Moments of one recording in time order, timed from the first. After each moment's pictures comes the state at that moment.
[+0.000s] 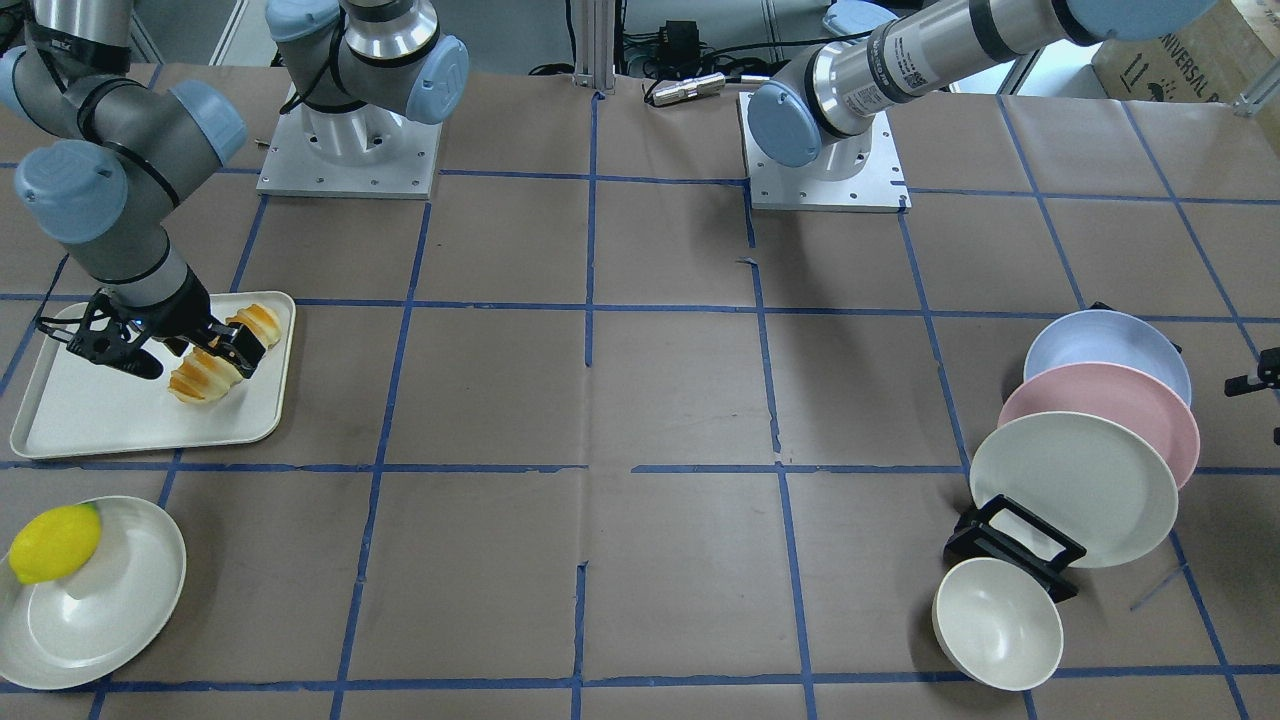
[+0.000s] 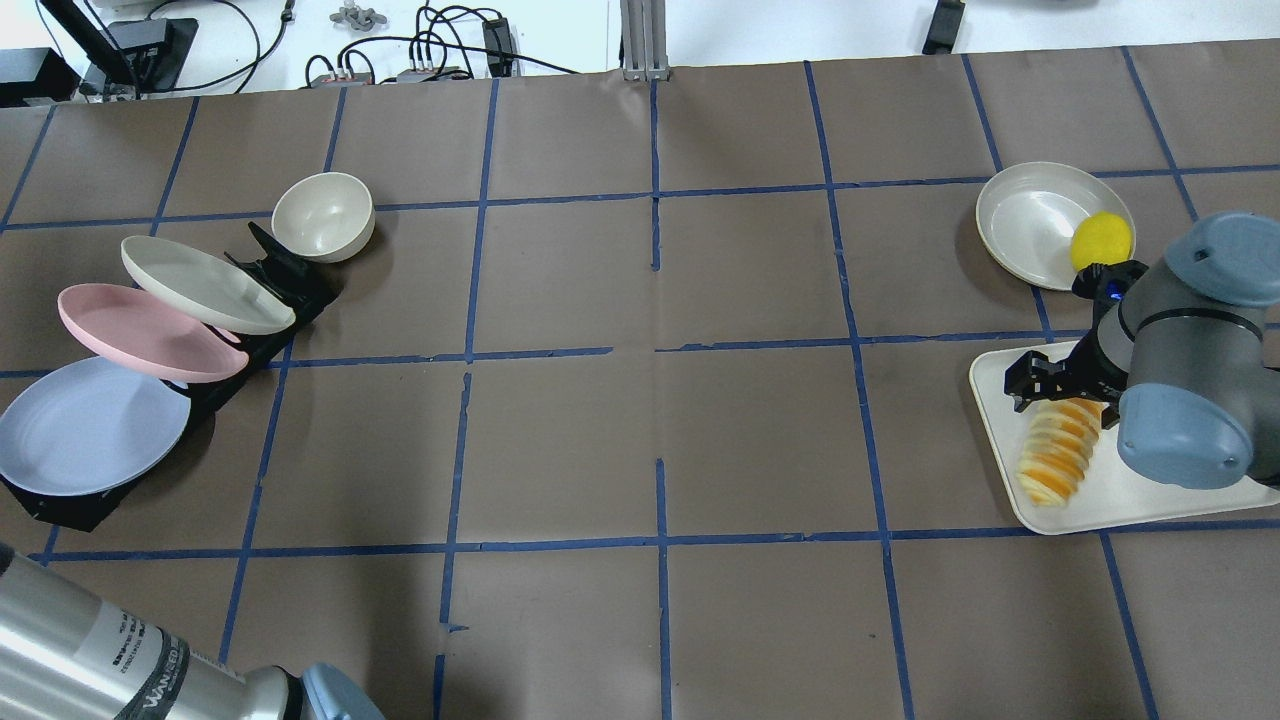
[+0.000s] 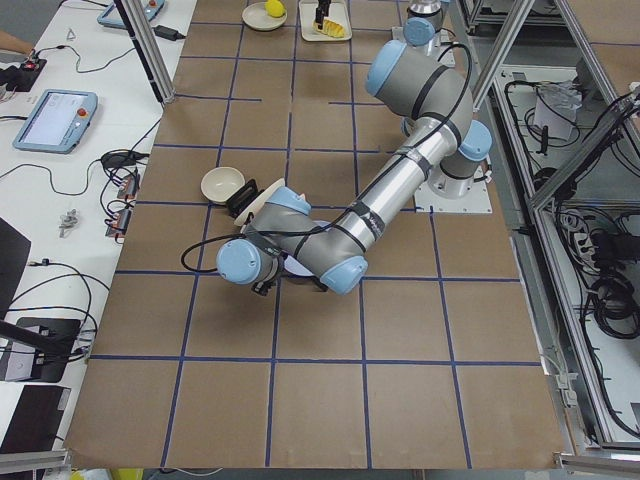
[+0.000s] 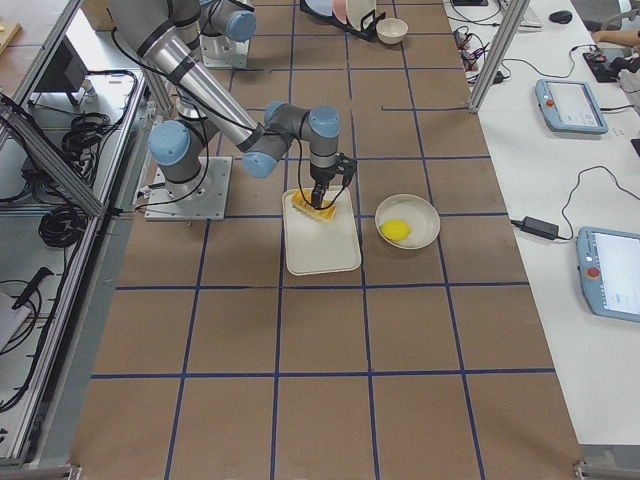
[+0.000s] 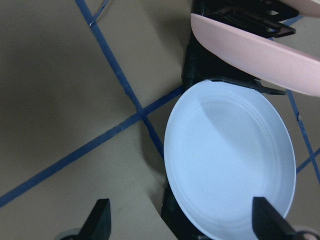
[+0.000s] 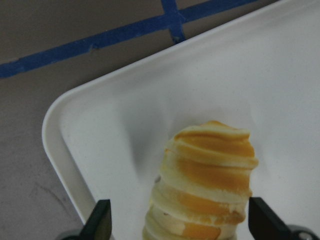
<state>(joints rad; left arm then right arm) -0.72 -2.27 -1.10 -1.76 1.46 1.40 1.13 -1.44 2.26 -2.42 -1.64 -0.14</state>
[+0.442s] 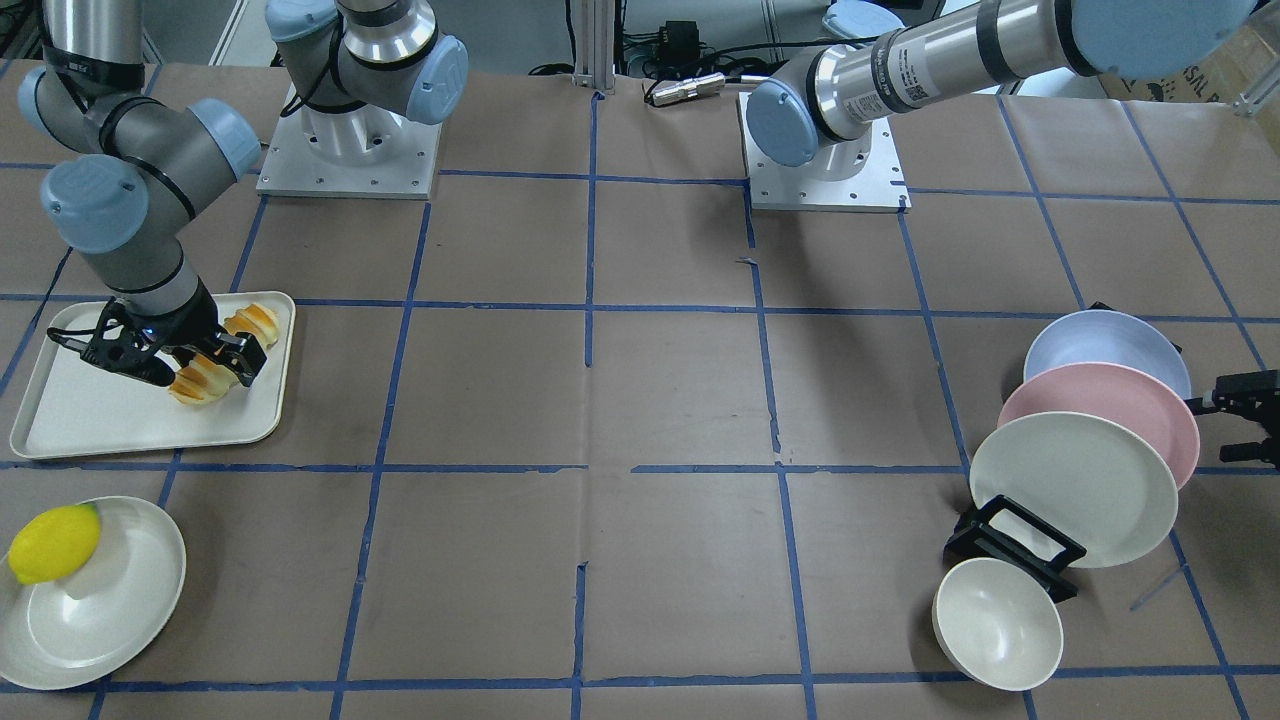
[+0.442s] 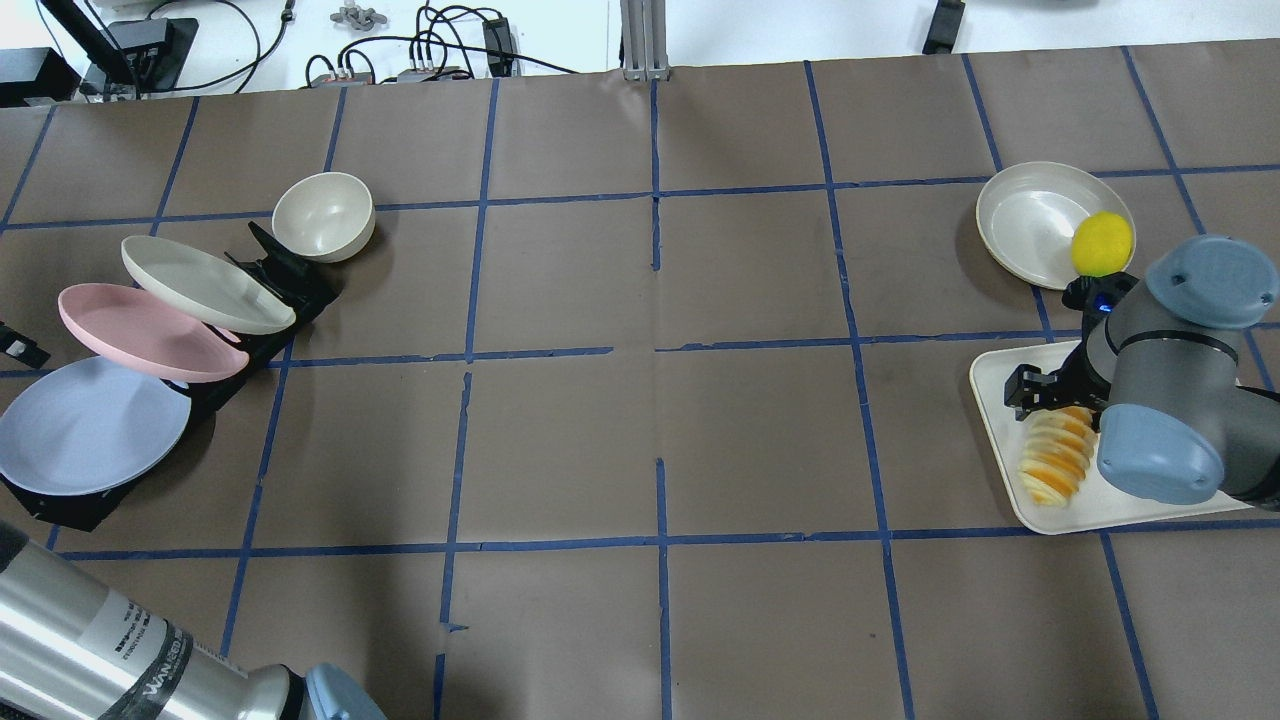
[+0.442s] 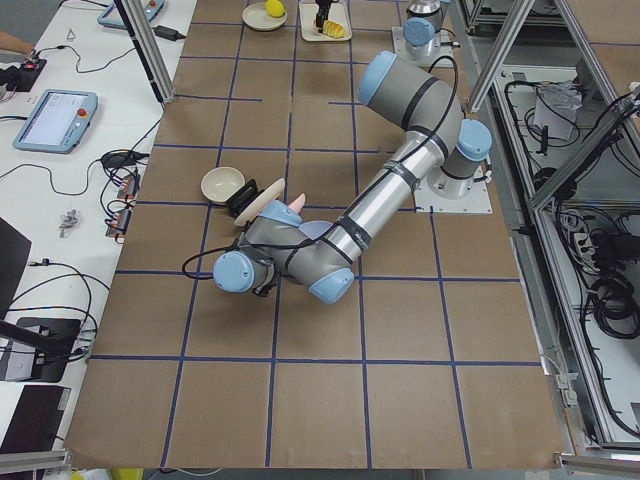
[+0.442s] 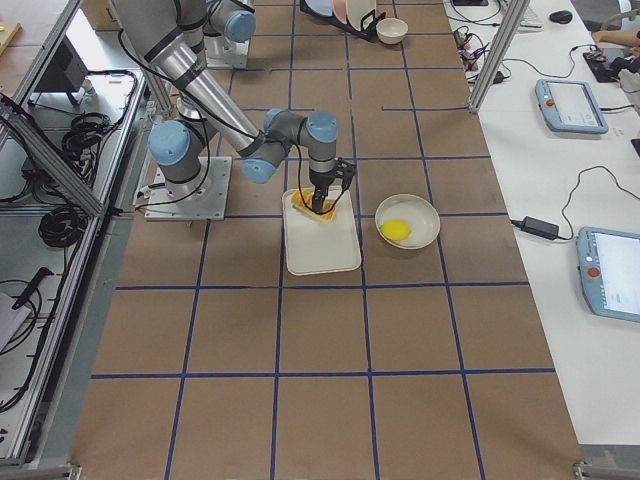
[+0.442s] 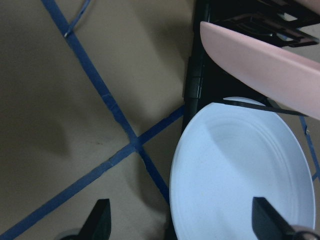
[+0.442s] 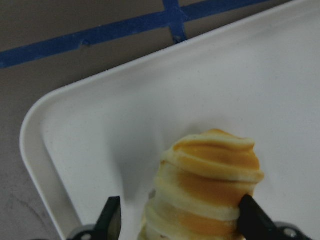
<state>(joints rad) -0.72 -2.34 -1.11 -1.77 1.46 1.38 1.13 -1.40 2.30 -2.53 -1.66 -0.21</state>
